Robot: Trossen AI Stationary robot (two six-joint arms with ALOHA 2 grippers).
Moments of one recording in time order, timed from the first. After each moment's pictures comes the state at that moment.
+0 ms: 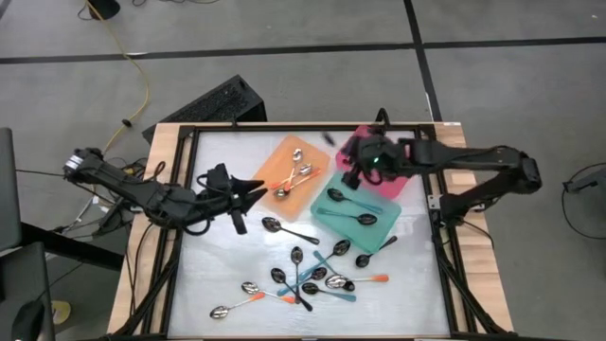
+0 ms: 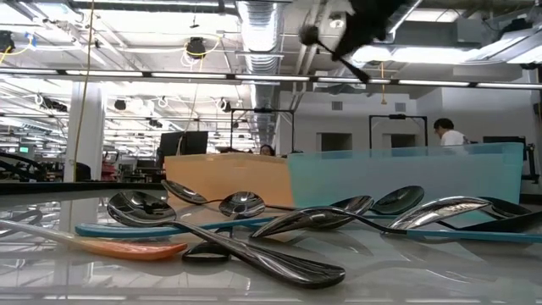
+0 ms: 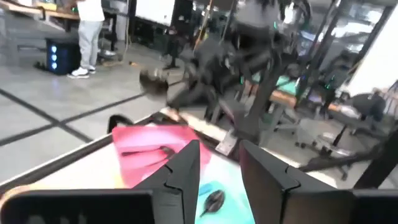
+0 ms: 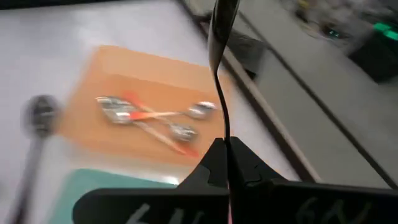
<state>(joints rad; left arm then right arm) -0.39 1.02 0.89 0.05 -0.81 -0.35 -0.10 1.30 1.24 -0.63 0.47 0.10</state>
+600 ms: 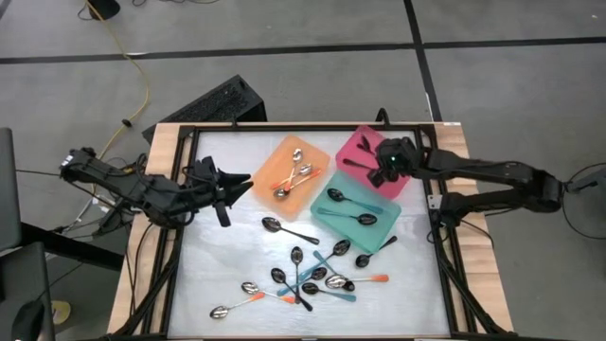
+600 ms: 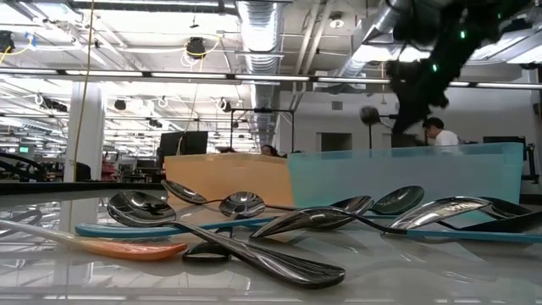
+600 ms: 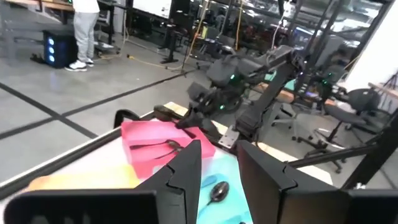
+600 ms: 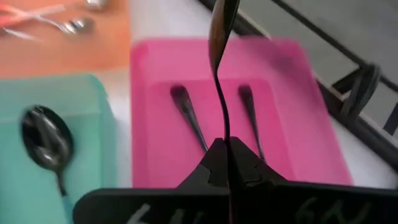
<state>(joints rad) -0.39 0.88 0.89 -0.12 -0.78 -0.39 -0.41 1.03 0.67 -0.49 0.37 0.21</state>
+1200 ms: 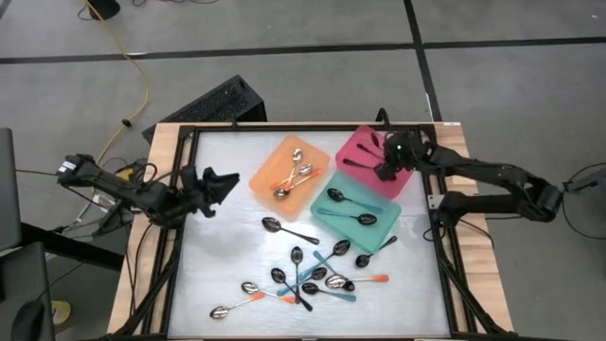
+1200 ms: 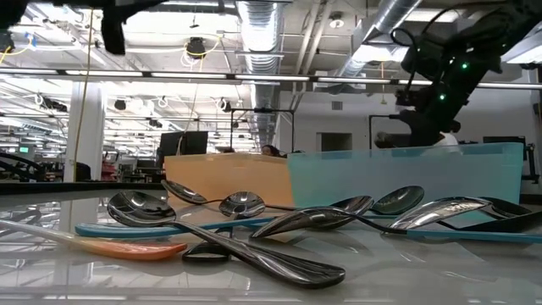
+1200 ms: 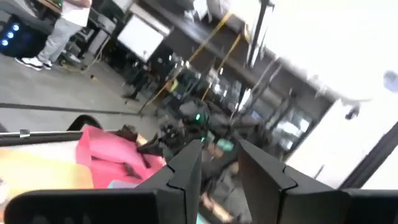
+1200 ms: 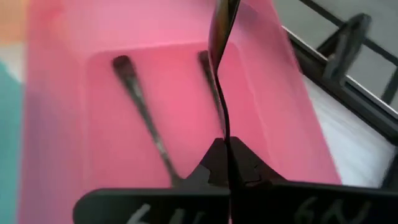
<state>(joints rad) -0.34 0.63 0.31 0.64 -0.73 -0.51 -0.66 1.04 0.55 -0.37 0.23 0.08</state>
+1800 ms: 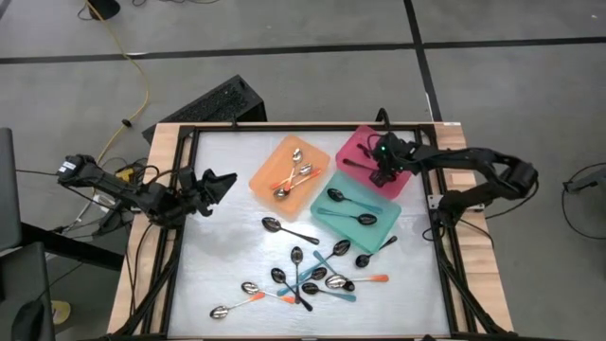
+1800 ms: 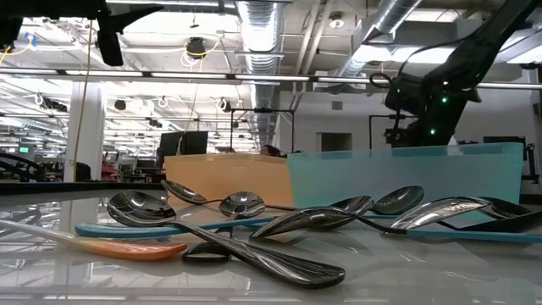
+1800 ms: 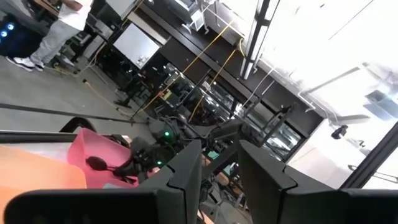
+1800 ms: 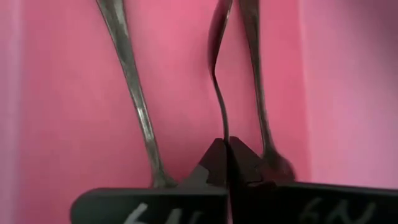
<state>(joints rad) -0.34 0.61 0.23 0.77 -0.73 -0.52 -0.71 1.36 0.53 -0.24 0.18 -0.09</state>
